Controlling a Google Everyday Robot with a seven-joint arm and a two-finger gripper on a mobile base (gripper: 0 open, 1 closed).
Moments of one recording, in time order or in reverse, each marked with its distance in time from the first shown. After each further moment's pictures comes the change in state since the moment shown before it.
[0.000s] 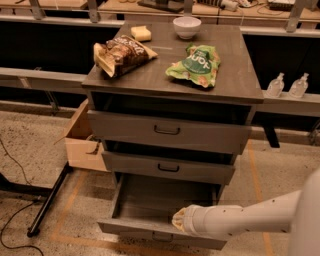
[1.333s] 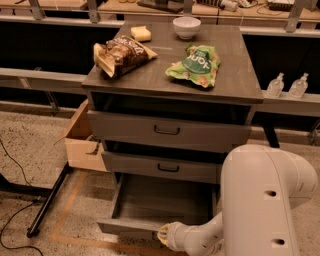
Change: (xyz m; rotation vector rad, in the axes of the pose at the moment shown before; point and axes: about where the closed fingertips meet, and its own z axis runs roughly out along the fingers) arm 0.013 0.052 0.127 0.016 -0.060 -0.032
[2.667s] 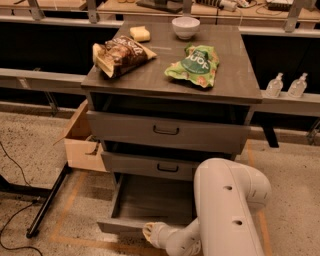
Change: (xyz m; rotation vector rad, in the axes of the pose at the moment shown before) arm -0.014 0.005 0.115 0.073 -0.090 -0.024
